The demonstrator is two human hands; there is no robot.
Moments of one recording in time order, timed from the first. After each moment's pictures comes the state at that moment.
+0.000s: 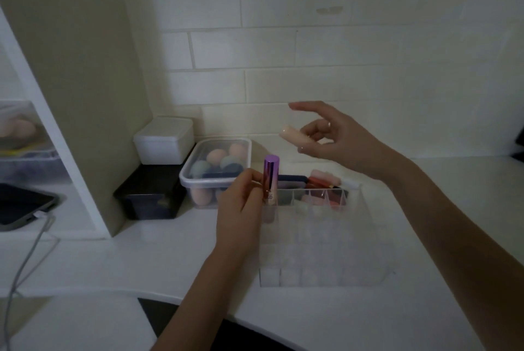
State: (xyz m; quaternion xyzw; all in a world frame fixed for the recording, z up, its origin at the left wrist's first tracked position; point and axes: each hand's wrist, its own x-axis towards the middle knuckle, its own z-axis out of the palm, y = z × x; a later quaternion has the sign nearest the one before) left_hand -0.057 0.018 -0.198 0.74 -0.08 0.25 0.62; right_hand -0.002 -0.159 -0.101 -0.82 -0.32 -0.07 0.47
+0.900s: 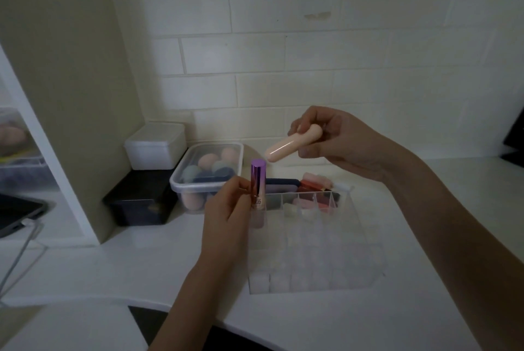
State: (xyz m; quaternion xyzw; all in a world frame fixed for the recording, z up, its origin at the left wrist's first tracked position) left_hand -0.069 0.020 -0.196 0.73 -0.06 0.23 0.64; right_hand -0.009 -0.168 -0.091 -0.67 -0.37 0.07 0.64
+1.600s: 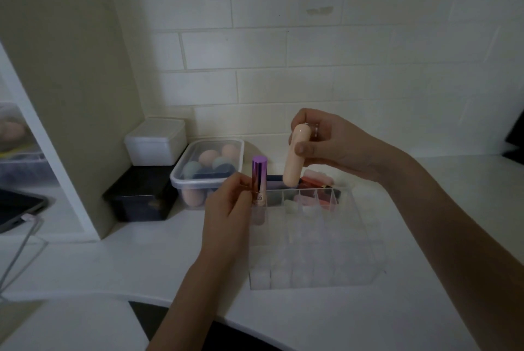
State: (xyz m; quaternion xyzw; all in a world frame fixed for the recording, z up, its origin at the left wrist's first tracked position) left_hand -0.072 0.019 -0.194 0.74 -0.06 0.24 0.63; right_hand -0.014 -0.160 -0.093 -0.74 -0.33 0.09 0.58
